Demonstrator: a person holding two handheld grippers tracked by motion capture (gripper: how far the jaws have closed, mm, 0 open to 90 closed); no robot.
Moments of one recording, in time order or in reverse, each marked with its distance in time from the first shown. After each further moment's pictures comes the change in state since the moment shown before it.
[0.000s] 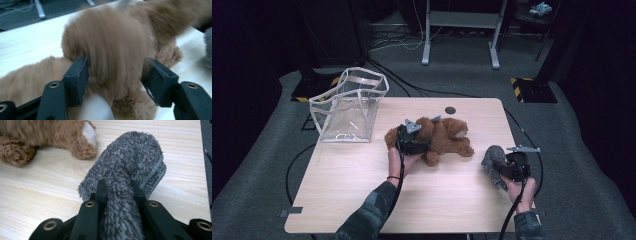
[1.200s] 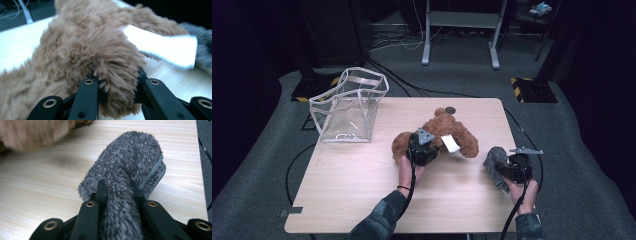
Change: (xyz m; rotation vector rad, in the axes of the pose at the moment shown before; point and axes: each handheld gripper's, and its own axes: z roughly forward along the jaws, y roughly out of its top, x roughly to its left) left arm -0.051 0.001 -0.017 -0.063 -0.139 0.044; right arm -0.008 -0.006 -0.001 -0.008 -0.004 0.010
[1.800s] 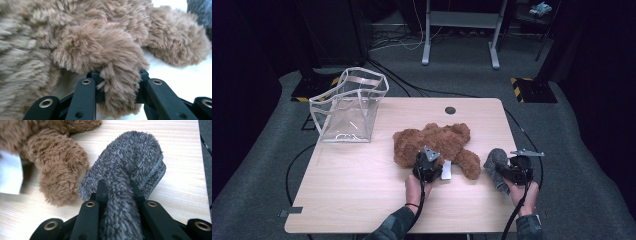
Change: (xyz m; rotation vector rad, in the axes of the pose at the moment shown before) left arm -0.018 -0.052 0.029 0.136 0.067 -0.067; right arm -0.004 -0.007 0.002 0.004 0.012 0.013
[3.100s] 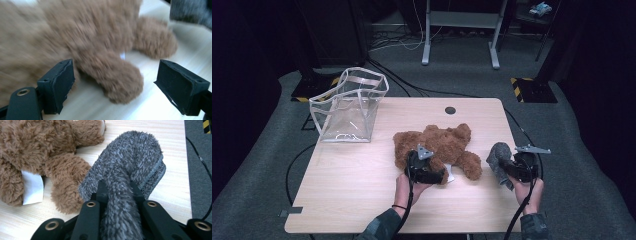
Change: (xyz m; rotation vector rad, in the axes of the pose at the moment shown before) left arm -0.002 -0.010 -0.028 0.084 -0.081 0.003; right arm 0.001 0.013 -0.021 -0.057 -0.001 -0.044
